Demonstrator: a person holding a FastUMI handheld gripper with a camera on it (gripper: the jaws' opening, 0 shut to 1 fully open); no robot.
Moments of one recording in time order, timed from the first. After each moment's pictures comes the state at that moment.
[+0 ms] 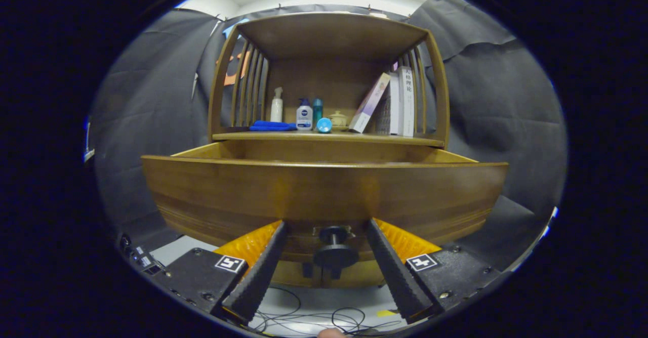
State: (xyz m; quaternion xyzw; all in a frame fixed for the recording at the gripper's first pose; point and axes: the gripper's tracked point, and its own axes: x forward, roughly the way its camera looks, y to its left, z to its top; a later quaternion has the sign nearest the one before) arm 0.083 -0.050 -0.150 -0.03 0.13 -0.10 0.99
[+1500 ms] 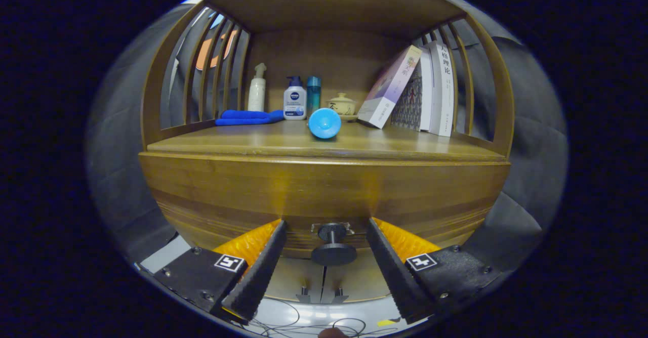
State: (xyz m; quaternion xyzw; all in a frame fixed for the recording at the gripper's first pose) arm 0.209 -0.073 -0.142 -0.04 0.19 -0.12 0.97
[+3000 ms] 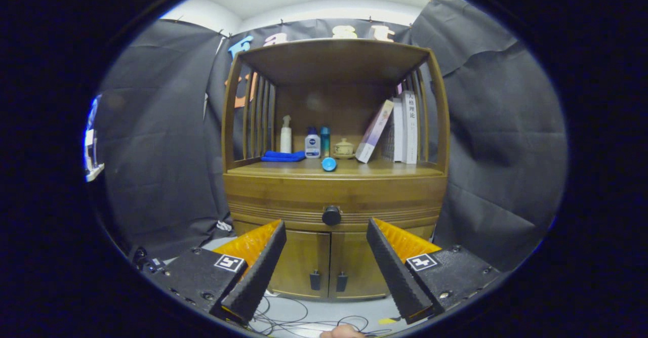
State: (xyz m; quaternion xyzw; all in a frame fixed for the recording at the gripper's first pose) arm 0.081 -0.045 -0.088 -0.02 0.06 -0.06 1.00
